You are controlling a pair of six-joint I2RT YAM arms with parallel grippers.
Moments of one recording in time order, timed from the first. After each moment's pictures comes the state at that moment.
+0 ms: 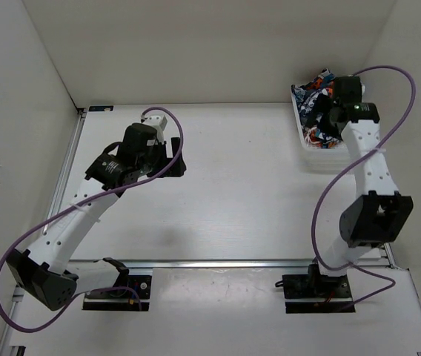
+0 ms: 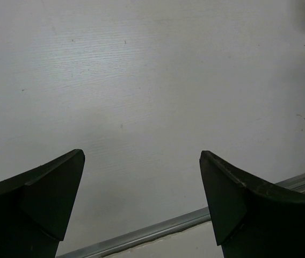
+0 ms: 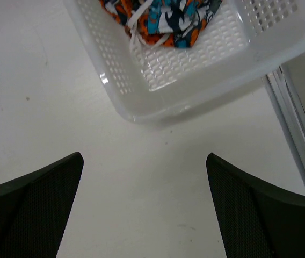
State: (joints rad) left arm -0.54 1.20 1.31 -0.79 -0.08 -0.40; right arm 0.04 1.62 1.70 -0.92 0.22 0.33
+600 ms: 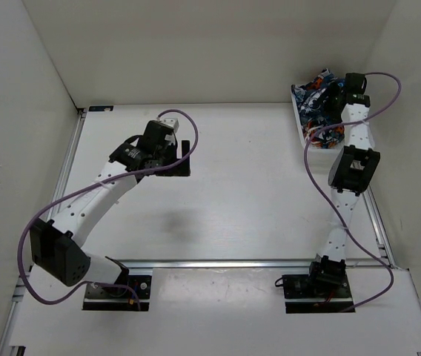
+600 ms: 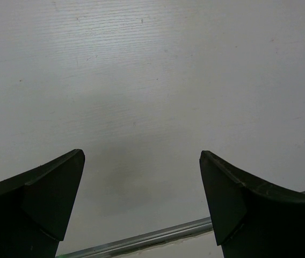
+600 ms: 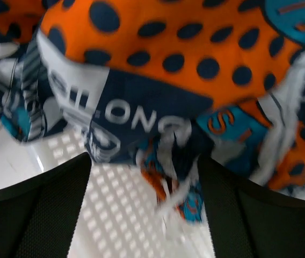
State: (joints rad) left arm -0.54 1.38 1.32 -0.79 -0.10 -0.39; right arm -0.19 2.52 2.51 -0.77 -0.13 0.48
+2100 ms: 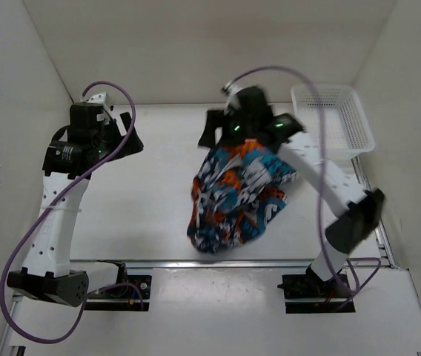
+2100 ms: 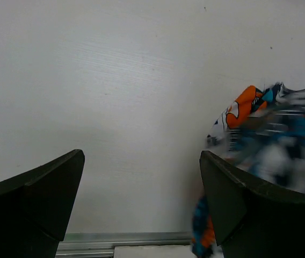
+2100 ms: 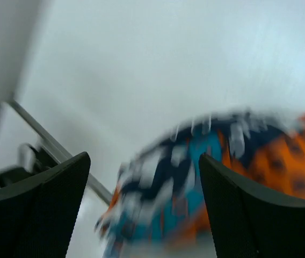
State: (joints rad) left arm -0.18 1.23 1.60 -1.03 -0.05 -0.37; right arm 0.63 1.60 1.82 -0.69 -0.27 0.41
